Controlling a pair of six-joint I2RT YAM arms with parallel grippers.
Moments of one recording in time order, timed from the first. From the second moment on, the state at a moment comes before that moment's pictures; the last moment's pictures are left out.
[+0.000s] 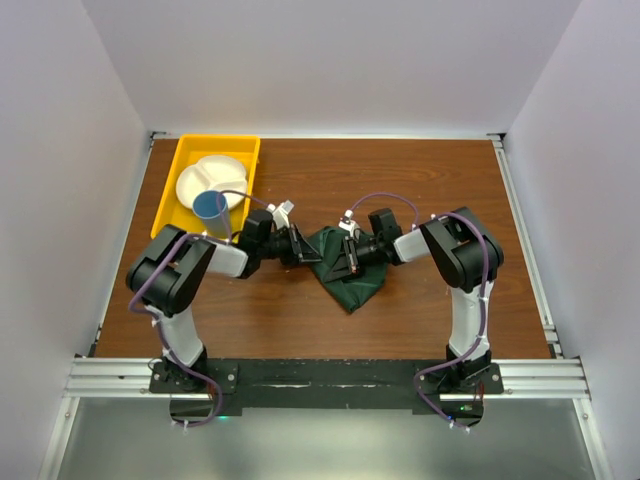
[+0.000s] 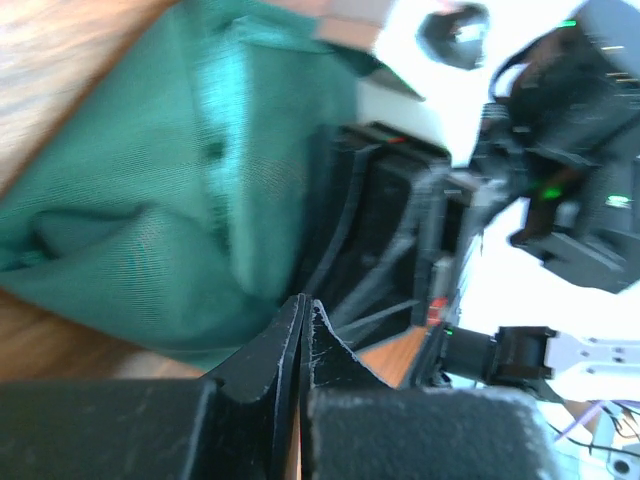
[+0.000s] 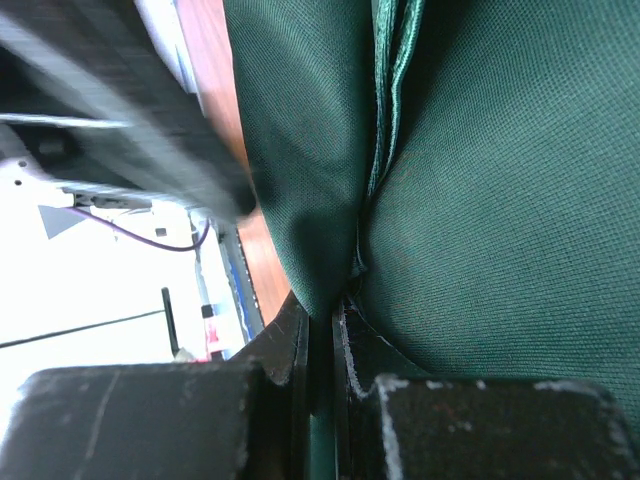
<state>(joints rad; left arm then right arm) -0.45 1.79 0.71 0.53 0.62 -0.89 0.44 2.06 0.89 0.28 -1.06 0.56</state>
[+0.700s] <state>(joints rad) -0.45 1.97 0.73 0.69 0.62 -0.83 0.47 1.83 1.06 -0.37 -0.63 0.32</state>
